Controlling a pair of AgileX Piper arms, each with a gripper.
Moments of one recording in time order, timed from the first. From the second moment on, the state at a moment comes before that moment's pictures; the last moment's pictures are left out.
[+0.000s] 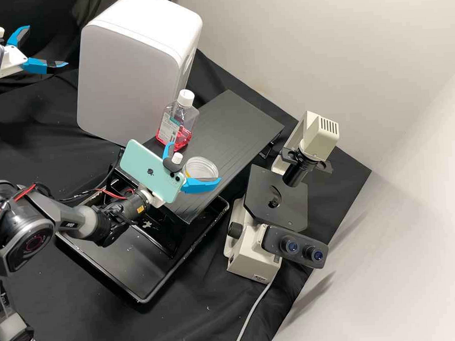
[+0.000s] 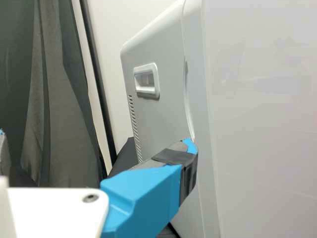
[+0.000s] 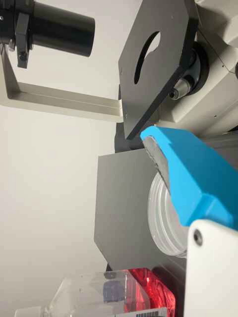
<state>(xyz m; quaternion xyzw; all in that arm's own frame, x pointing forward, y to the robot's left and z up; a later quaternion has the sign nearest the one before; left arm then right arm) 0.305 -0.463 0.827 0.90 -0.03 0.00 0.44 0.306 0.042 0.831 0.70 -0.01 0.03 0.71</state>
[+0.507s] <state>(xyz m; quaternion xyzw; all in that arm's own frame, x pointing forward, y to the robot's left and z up) 0.306 -0.464 0.820 0.89 -0.02 -0.01 0.46 0.306 0.042 0.831 0.70 -0.01 0.03 0.71</state>
